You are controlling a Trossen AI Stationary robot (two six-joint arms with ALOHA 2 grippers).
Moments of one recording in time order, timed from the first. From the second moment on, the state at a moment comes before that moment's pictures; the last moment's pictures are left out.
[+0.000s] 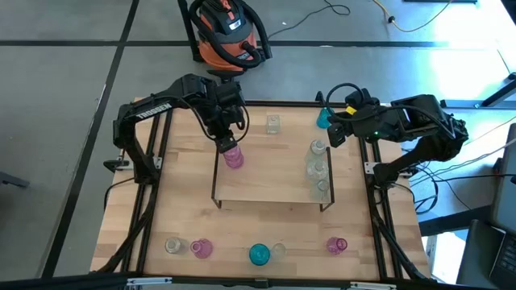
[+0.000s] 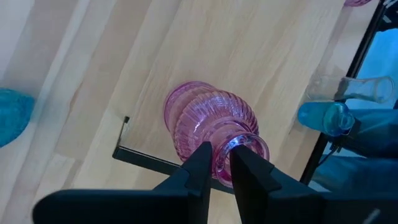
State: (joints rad) left arm 0.28 1.73 2.02 -1.57 0.27 -0.24; right arm 0.14 1.42 2.08 -1.57 0.61 0.88
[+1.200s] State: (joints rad) left arm 0.69 1.67 1.92 -1.57 -0.02 -0.12; right arm 0.14 1.42 2.08 -1.57 0.61 0.92
